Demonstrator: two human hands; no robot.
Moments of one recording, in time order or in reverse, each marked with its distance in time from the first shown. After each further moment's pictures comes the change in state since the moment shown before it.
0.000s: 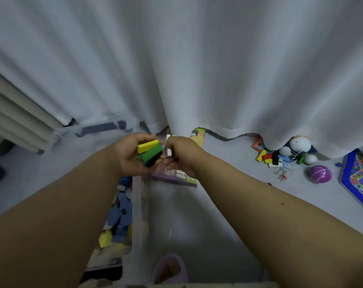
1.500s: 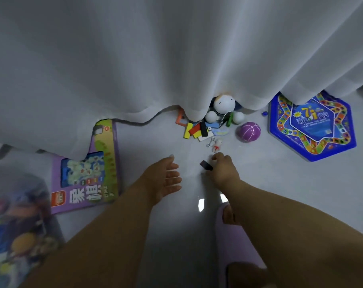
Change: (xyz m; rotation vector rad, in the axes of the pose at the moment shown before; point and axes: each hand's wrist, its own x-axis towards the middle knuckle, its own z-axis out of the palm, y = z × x) left_hand 0.192 -0.142 0.197 0.356 -0.102 -0.214; right_hand 0.010 0.179 -0.310 -0.709 0.765 0.283
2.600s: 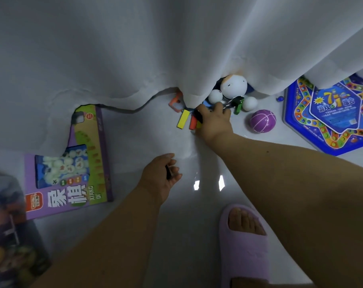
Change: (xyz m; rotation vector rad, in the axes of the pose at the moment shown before) left_hand 0.062 -0.017 0.011 -0.372 0.094 0.061; right_hand 0.096 -0.057 -0.006 -0.277 0.134 -0.199
